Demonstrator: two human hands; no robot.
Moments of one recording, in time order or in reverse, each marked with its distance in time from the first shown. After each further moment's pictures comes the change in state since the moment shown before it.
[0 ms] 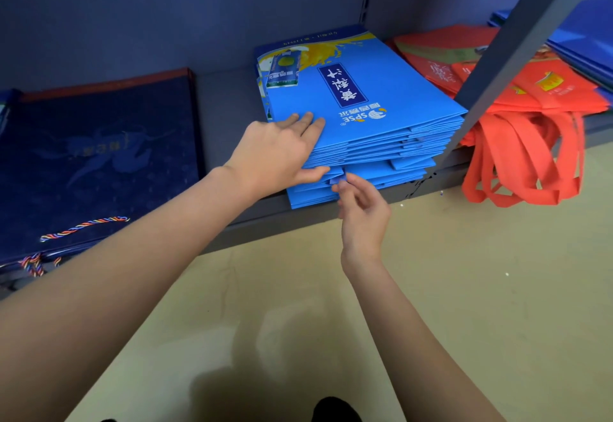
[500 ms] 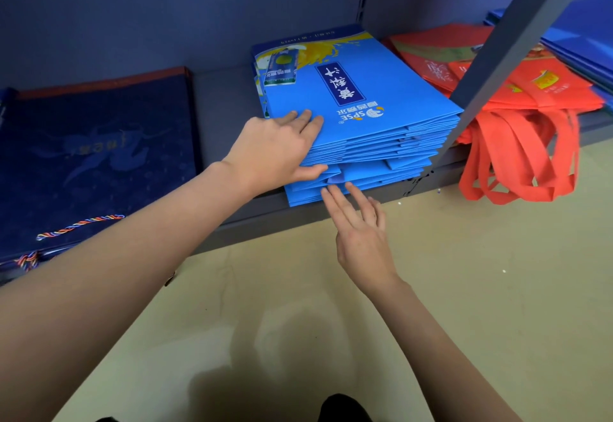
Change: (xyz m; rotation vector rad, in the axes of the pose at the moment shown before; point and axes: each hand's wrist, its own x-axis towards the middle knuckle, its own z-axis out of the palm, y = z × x) left_hand -0.001 -0.003 0.003 0.026 -0.008 0.006; right_hand 0.009 0.033 -0.054 -1.399 -0.422 -0.921
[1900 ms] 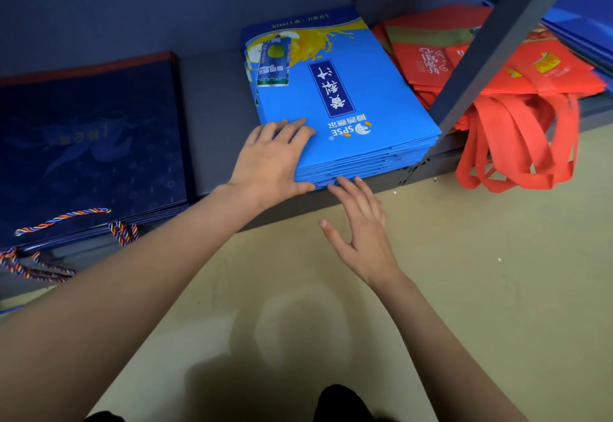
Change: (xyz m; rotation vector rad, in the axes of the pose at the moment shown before) left_hand -0.010 0.034 0.005 -0.341 -0.459 -0.313; right_hand -0.011 0.011 -0.003 0.447 -0.064 0.160
